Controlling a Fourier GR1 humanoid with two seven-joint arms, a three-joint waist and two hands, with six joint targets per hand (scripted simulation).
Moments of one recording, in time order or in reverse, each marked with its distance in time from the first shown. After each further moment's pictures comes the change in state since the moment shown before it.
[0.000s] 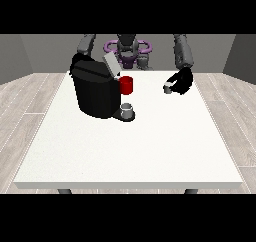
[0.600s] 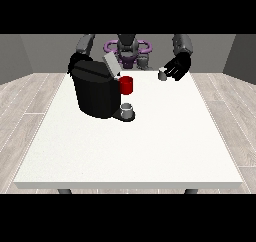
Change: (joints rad) left arm -0.149 0.028 0.003 -0.083 0.006 -0.167 0.038; right arm -0.026 -0.011 -0.018 0.079 -0.019 0.031 -0.036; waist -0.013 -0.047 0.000
